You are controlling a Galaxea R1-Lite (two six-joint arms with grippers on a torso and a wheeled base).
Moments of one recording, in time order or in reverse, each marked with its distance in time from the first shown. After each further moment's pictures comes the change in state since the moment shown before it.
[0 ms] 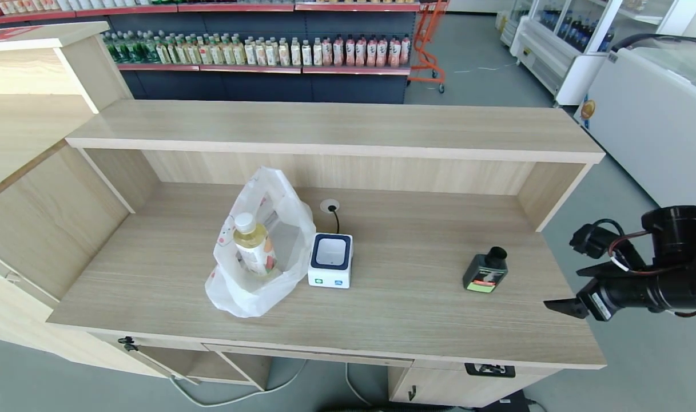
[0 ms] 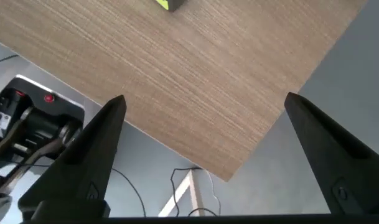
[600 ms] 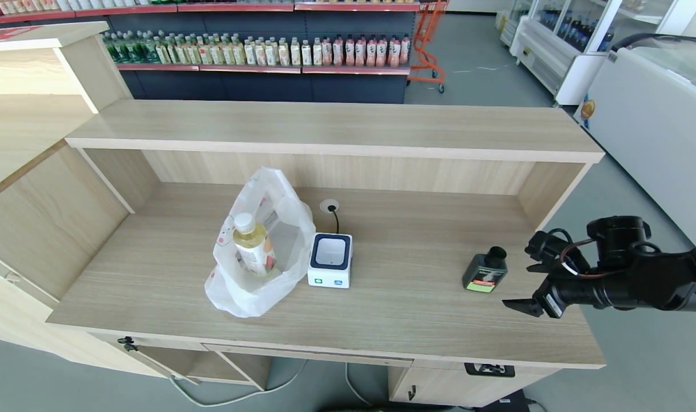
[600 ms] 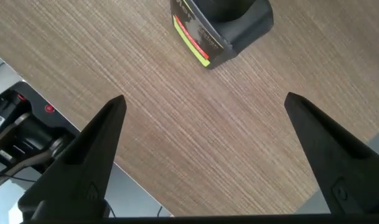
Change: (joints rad) left arm 0.000 0.000 0.000 0.000 0.000 0.000; right arm 0.112 0.182 -0.044 -0.178 0.089 -0.030
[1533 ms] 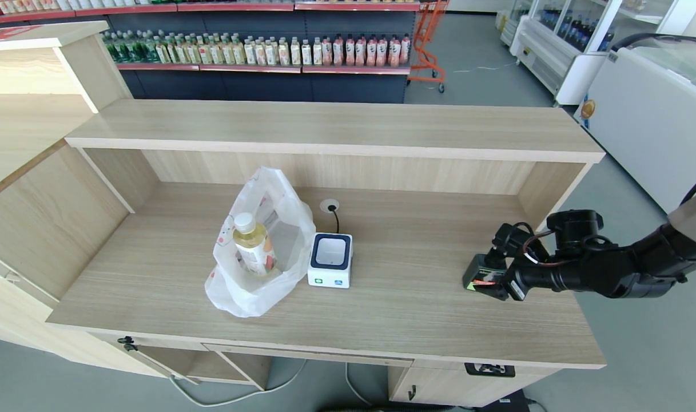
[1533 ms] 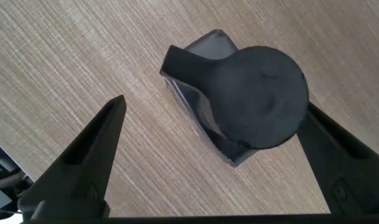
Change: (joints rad) left arm 0.000 0.000 0.000 0.000 0.000 0.000; right arm 0.084 0.150 -0.164 -0.069 0.001 -0.012
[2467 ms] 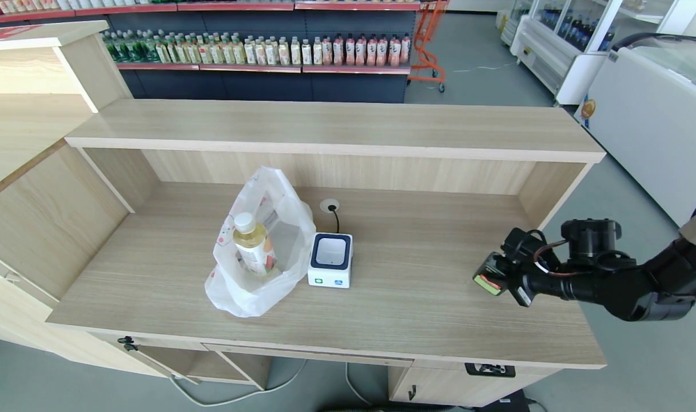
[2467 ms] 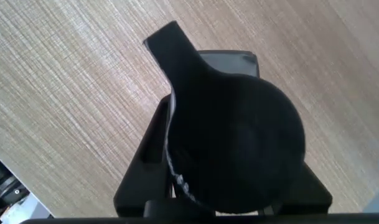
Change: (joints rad) left arm 0.000 0.000 0.000 0.000 0.000 0.000; right arm -0.019 -0.068 0.204 -0.260 0.002 -0.006
